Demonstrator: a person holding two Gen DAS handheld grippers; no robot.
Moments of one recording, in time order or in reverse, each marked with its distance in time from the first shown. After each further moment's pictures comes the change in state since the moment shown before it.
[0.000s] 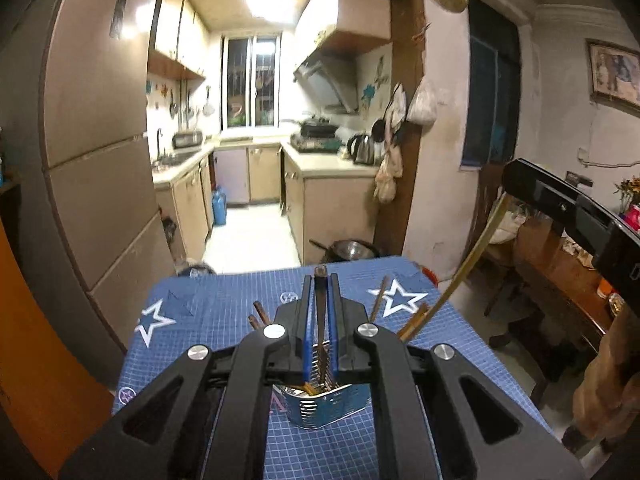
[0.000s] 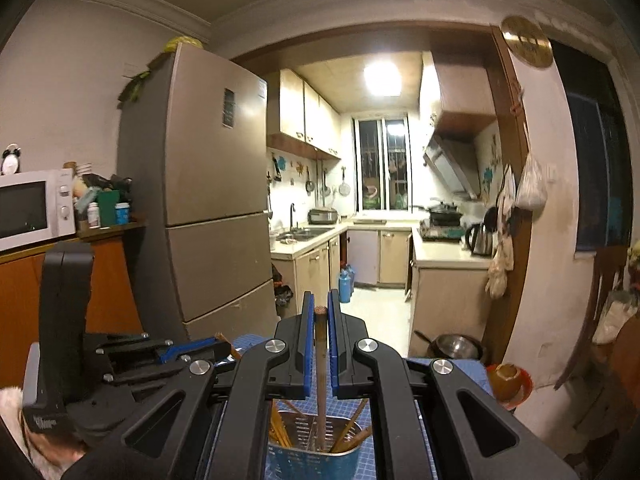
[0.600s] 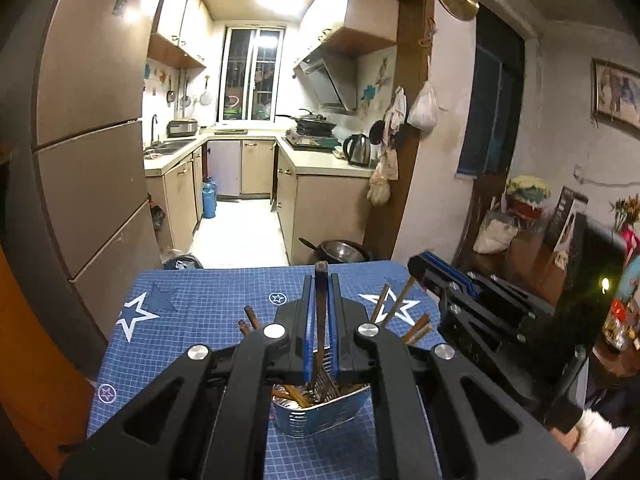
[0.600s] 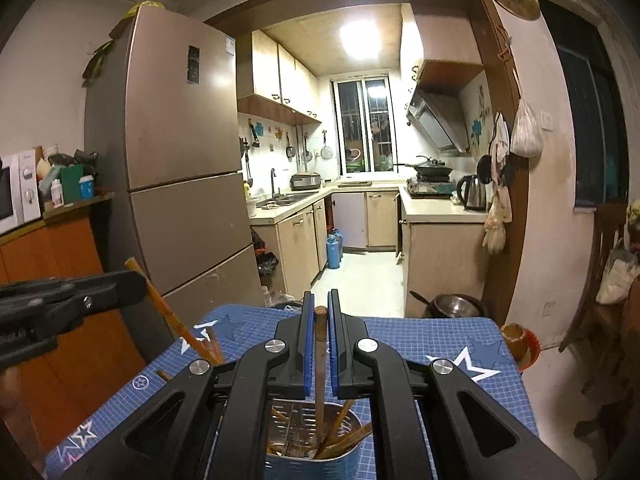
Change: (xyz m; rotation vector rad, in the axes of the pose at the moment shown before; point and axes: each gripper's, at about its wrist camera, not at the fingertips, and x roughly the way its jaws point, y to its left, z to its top) left arm 0.008 0.009 0.006 -0.038 -0.001 -0.051; right arm 0.090 -0.022 -0.064 0.063 0.107 -0.052
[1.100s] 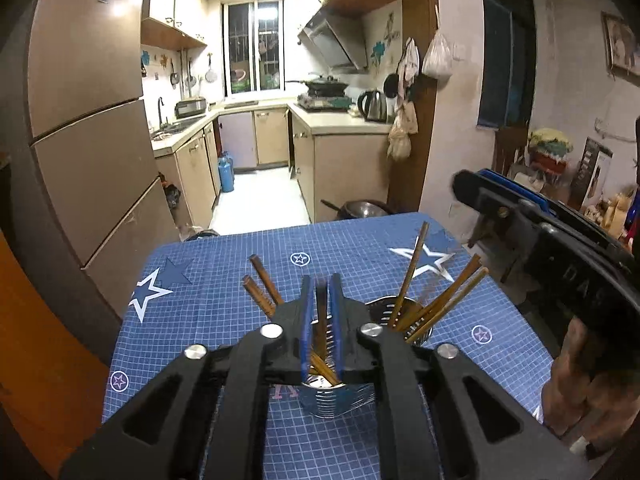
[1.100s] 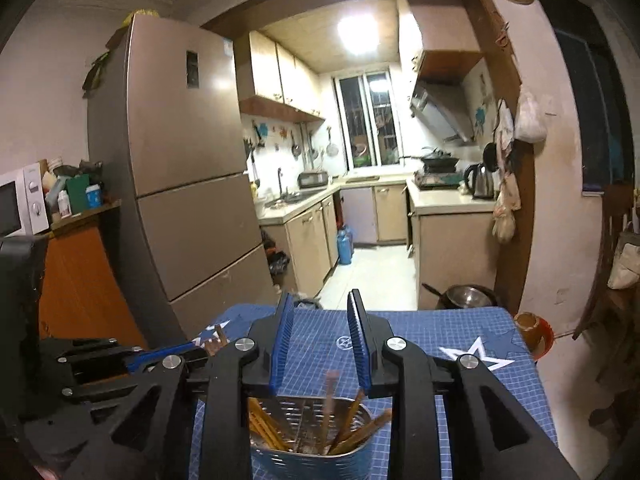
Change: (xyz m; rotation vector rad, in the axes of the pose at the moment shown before) left arm 0.043 0.006 -0.037 0.048 0.105 0.080; right arm -0.006 -0.009 -0.003 0.040 0.001 0.032
